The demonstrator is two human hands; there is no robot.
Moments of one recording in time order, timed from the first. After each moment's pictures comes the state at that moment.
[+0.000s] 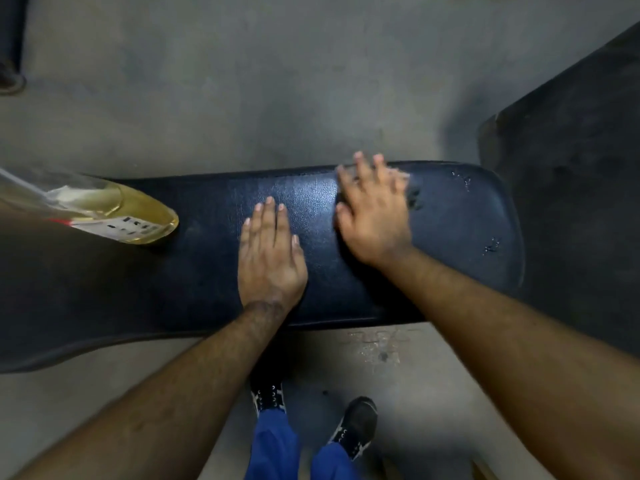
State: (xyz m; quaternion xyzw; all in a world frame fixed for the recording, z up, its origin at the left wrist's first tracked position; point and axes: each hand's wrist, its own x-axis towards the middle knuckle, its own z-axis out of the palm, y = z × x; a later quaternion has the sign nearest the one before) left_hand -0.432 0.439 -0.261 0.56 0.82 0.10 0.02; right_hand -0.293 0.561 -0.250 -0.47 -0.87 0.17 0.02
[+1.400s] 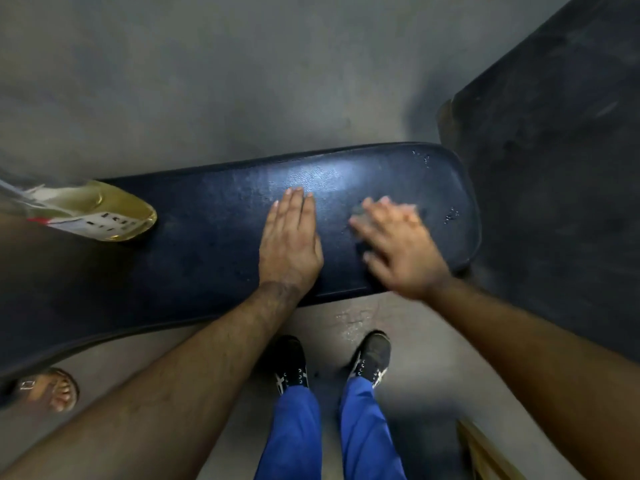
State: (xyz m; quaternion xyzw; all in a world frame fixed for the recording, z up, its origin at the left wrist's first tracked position) left_hand -0.387 0.454 -0.234 0.65 0.74 0.13 0.10; right_hand -0.175 0.506 -0.247 -0.39 -0.91 0.14 -0.01
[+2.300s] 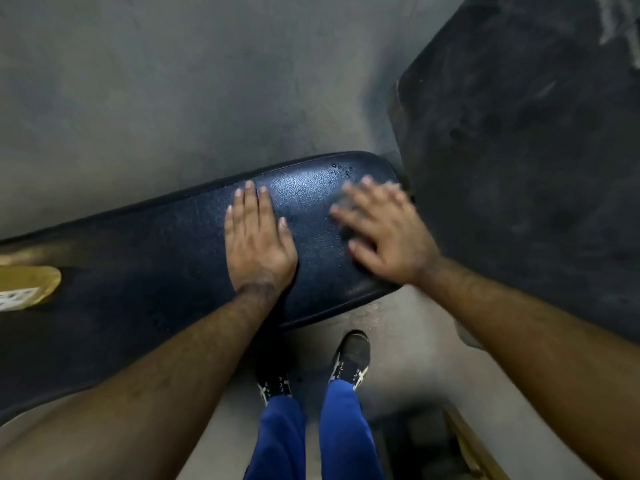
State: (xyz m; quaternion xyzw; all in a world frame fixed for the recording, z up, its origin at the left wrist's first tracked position) left_hand -0.312 0.525 -0.266 0.60 0.79 0.07 0.05; right_hand -0.088 0.587 -0.258 -0.40 -0.90 0.15 0.04
